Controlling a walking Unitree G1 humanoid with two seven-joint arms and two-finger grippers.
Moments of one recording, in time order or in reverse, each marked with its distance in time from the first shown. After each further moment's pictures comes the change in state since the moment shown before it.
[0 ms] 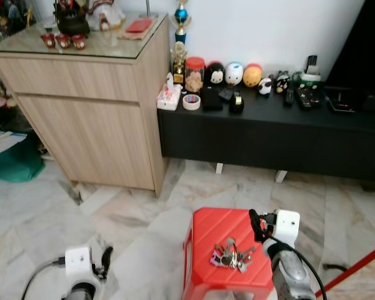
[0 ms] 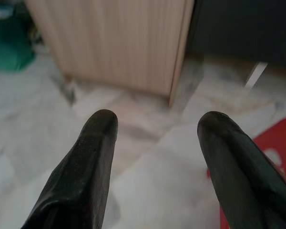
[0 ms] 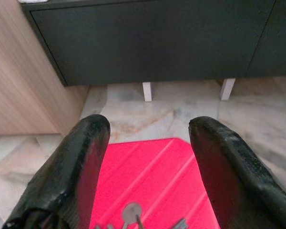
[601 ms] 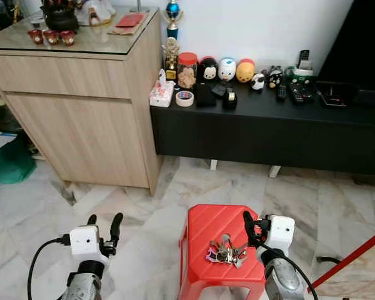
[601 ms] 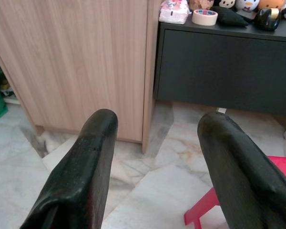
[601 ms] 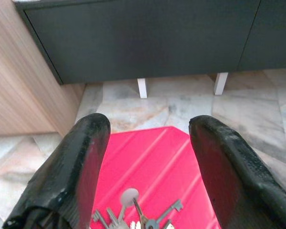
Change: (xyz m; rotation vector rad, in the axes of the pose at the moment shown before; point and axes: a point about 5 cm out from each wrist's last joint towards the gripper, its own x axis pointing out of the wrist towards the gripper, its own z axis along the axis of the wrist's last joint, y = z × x) left arm -0.002 -0.024 0.027 -0.011 -0.186 -0.079; right arm -0.009 0.007 -0.009 0.000 0.005 0.001
